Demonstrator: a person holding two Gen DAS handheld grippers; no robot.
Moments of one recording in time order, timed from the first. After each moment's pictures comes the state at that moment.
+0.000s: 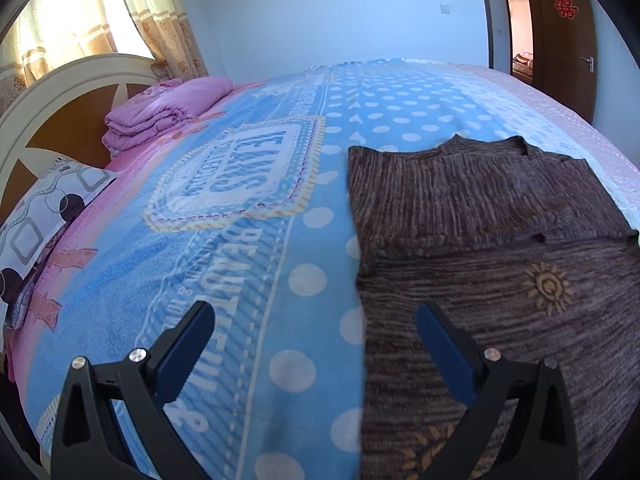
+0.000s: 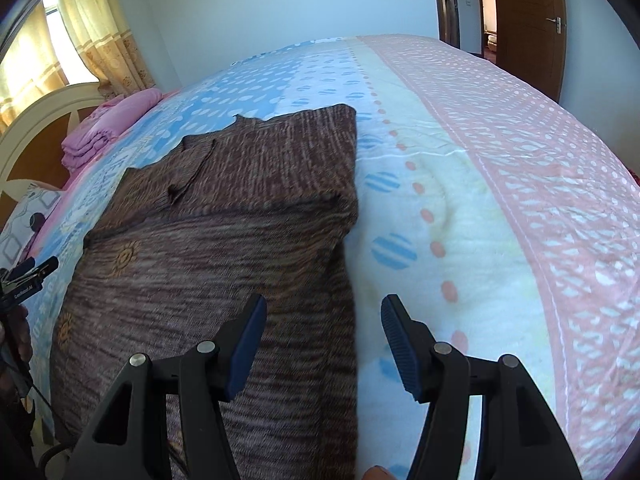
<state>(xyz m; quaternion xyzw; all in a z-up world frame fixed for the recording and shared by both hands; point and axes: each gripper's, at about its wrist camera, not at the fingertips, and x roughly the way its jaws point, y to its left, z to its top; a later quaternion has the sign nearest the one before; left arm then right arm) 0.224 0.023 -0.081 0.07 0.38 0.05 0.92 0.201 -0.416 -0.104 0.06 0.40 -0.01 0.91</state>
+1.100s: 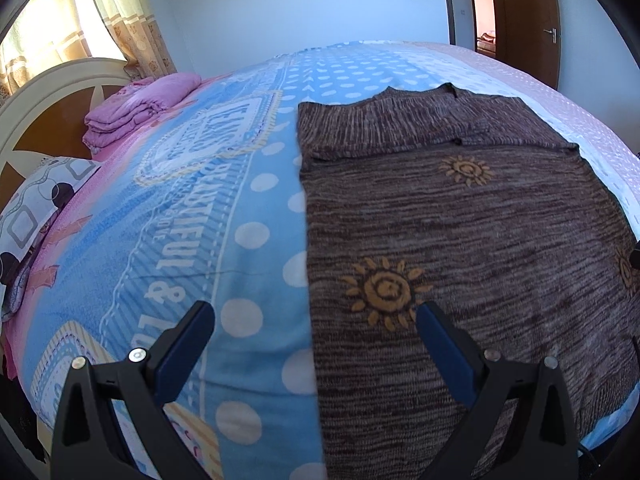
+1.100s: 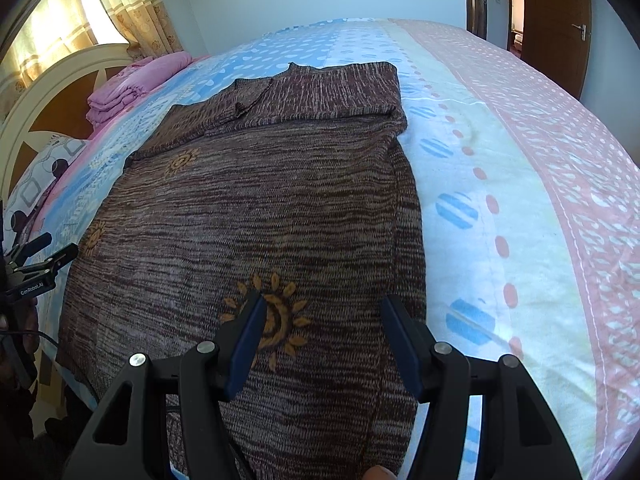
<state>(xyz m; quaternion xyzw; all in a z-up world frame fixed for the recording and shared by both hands) 0.124 0.005 -0.102 0.09 0.41 -0.01 0.91 0.122 -0.369 -0.126 0.03 0.43 0.02 0.90</state>
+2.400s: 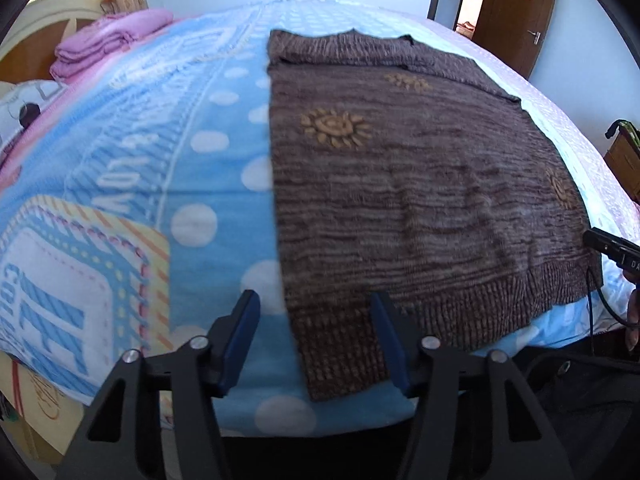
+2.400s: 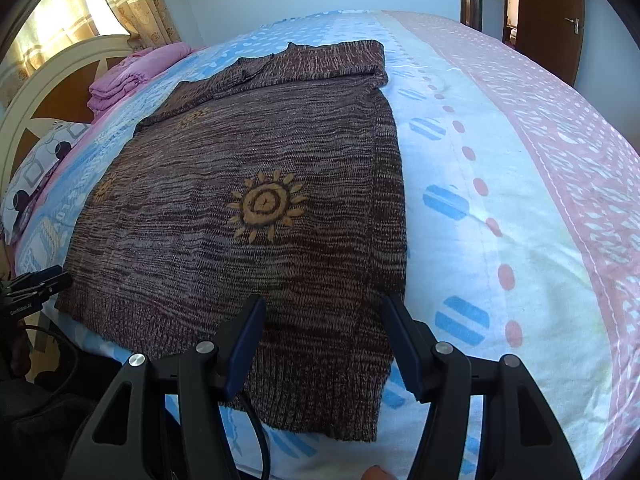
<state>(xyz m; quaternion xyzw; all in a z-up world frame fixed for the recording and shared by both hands) 0.041 0.030 -0.131 0.01 0.49 -0.09 0.86 0.058 -0.372 -0.145 0.03 0.44 0.02 0.90</state>
